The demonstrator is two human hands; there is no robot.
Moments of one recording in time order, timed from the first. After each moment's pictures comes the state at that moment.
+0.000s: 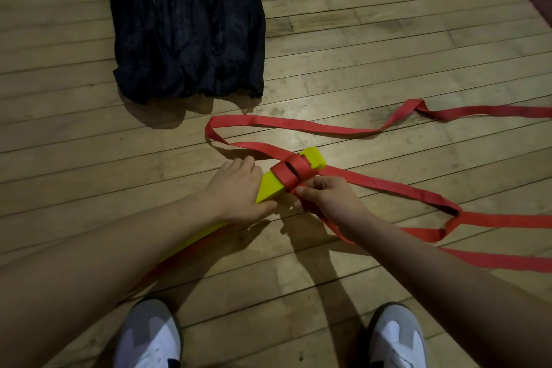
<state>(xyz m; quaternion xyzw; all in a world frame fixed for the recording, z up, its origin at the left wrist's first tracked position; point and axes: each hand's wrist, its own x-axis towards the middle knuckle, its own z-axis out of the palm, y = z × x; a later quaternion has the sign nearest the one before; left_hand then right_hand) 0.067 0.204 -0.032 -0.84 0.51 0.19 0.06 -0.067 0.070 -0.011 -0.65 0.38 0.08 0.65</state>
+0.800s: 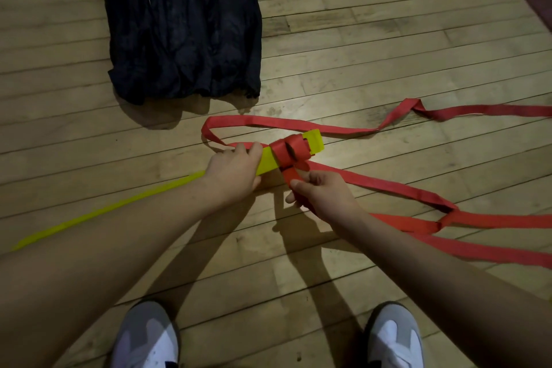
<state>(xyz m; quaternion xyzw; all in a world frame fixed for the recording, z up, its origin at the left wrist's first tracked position) 0.083 0.186 -0.037 -0.88 0.46 0.14 0.05 -0.059 0.074 -0.006 -0.67 0.40 0.06 0.63</state>
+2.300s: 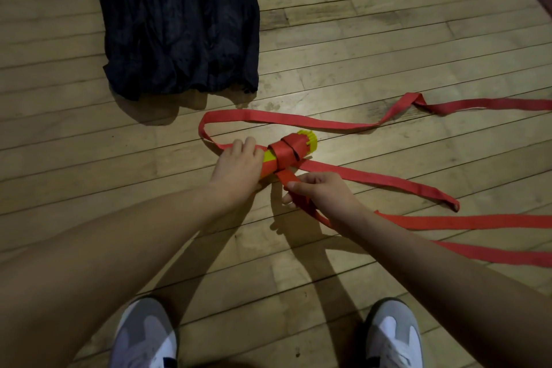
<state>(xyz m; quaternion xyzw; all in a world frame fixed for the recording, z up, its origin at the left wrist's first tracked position) 0.069 0.178 -0.045 -0.87 0.47 0.12 0.08 -0.065 0.069 -0.006 -0.61 0.39 0.10 0.68</state>
